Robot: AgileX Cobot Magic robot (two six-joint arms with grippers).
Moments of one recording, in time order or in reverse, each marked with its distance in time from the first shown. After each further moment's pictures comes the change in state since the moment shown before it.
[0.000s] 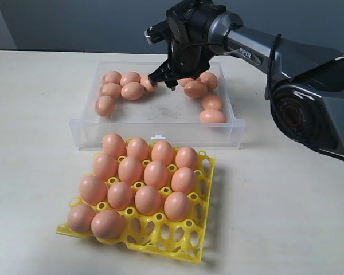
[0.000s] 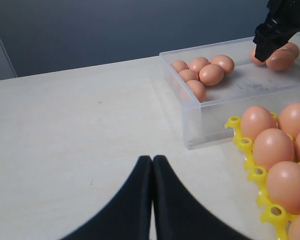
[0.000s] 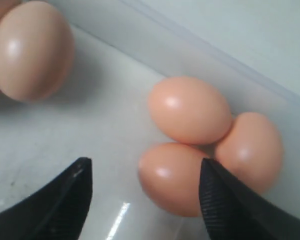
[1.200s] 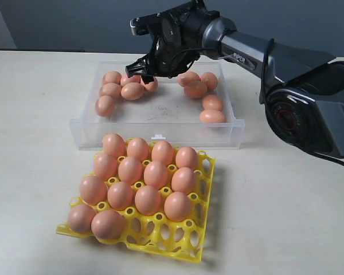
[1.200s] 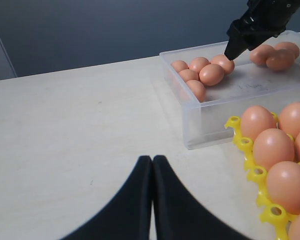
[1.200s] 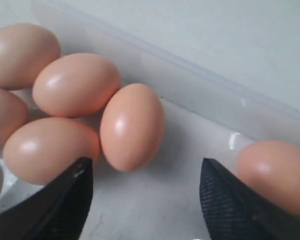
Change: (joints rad) left arm 0.000 0.000 0.000 0.000 0.000 0.000; right arm 0.023 0.012 0.000 0.192 -0.207 0.016
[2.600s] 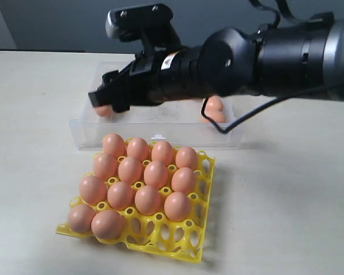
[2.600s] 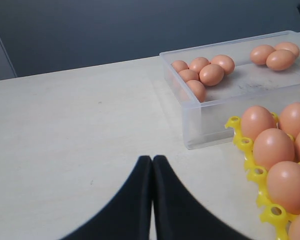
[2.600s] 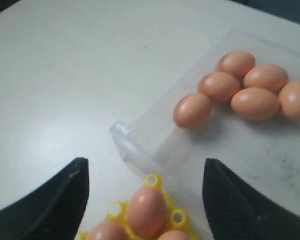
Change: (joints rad) left arm 0.000 0.000 0.000 0.000 0.000 0.000; right arm 0.233 -0.816 1.121 0.555 -0.676 -0.427
